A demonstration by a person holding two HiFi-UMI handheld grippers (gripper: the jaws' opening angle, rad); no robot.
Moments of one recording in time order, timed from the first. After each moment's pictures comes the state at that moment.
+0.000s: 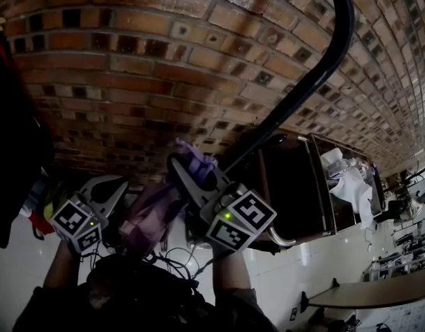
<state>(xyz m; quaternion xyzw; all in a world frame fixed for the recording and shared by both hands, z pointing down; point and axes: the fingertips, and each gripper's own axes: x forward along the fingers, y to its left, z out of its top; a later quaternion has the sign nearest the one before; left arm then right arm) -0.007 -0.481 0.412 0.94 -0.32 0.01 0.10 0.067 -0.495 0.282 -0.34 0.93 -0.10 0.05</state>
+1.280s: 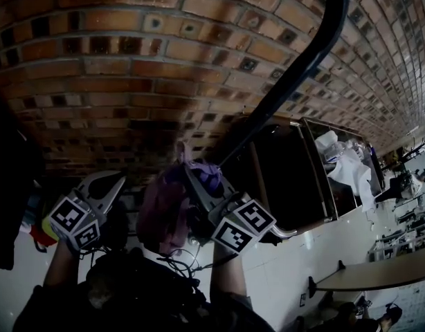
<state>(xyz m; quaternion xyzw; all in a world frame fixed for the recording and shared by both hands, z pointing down) 0.024 -0.509 0.416 0.96 -0.28 0.01 0.09 0.140 -0.503 0.327 -0.43 0.89 -0.13 0.07</state>
